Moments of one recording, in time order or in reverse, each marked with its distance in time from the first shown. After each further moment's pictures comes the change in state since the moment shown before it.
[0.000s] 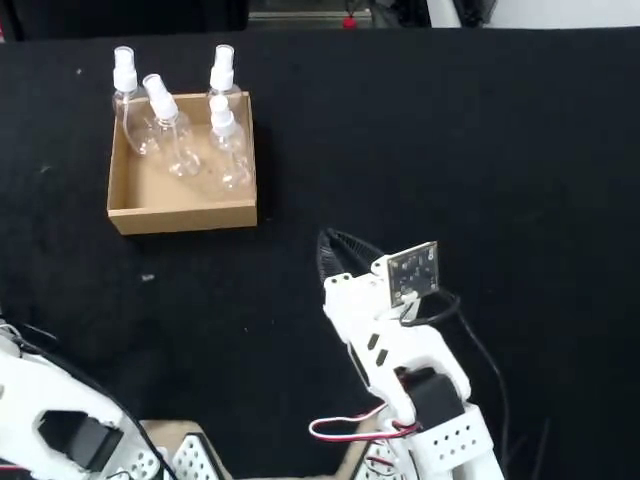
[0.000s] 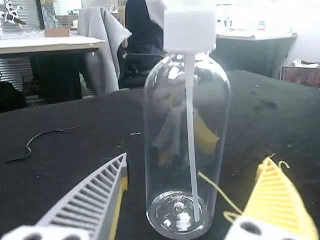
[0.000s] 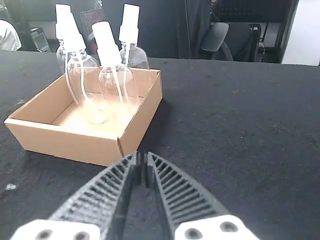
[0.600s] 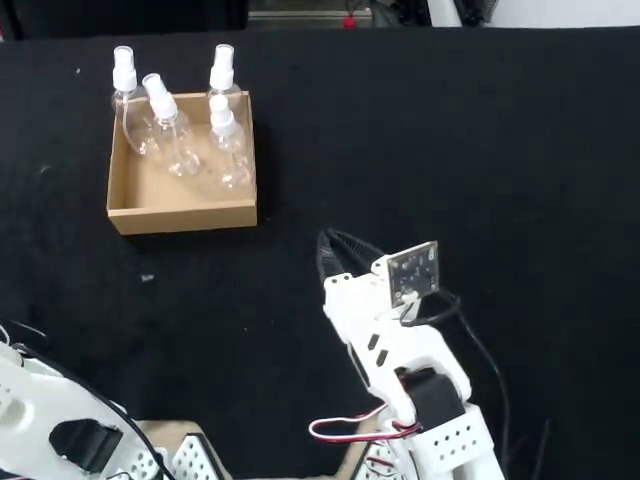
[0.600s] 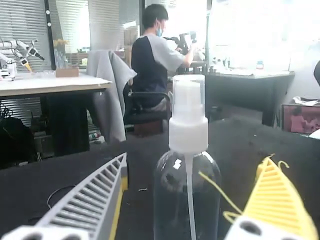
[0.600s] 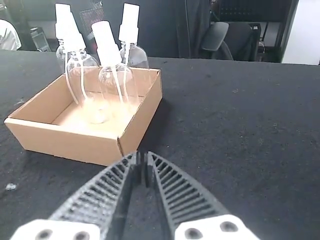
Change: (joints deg) left arm -0.9 -20.7 12.6 0.0 0.0; right arm 0.0 0.0 0.0 0.2 0.0
